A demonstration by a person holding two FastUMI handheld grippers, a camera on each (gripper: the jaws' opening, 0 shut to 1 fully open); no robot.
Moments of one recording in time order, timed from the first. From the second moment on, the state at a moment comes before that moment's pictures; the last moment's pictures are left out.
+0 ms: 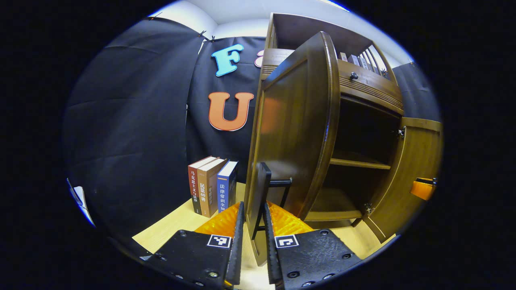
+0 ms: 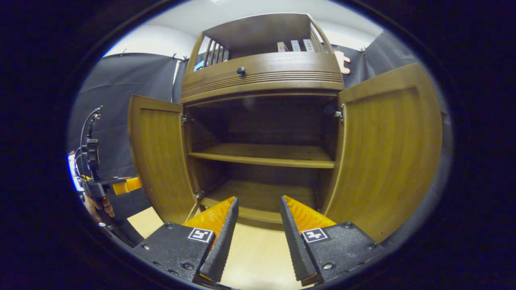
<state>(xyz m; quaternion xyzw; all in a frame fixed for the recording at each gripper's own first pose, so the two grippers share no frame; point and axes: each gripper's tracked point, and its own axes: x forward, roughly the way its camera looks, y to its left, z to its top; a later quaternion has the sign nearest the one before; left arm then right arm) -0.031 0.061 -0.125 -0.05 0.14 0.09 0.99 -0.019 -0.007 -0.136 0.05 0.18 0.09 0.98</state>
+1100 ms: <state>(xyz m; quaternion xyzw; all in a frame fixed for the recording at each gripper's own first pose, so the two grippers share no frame) -0.044 0.049 -0.026 0.01 0.05 0.09 1.00 0.017 -0.016 -0.067 0.04 0.11 0.05 0.99</state>
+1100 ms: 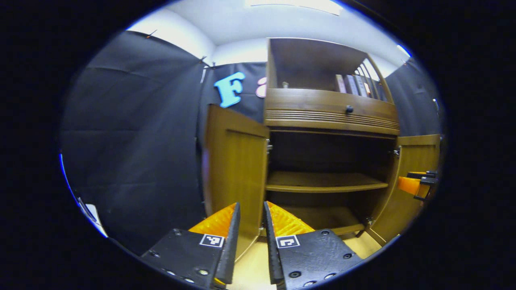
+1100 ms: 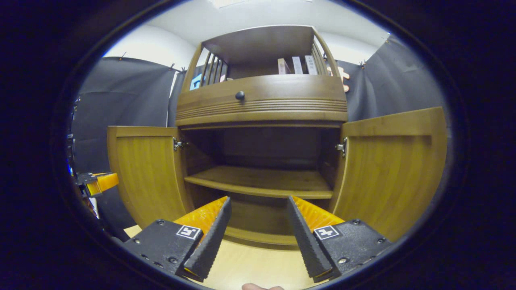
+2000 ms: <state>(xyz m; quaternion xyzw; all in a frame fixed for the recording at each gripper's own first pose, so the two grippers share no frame) -0.007 -0.065 0.004 0.01 0.02 -0.02 1.00 0.002 -0.044 -0.040 0.04 0.06 0.02 1.00</state>
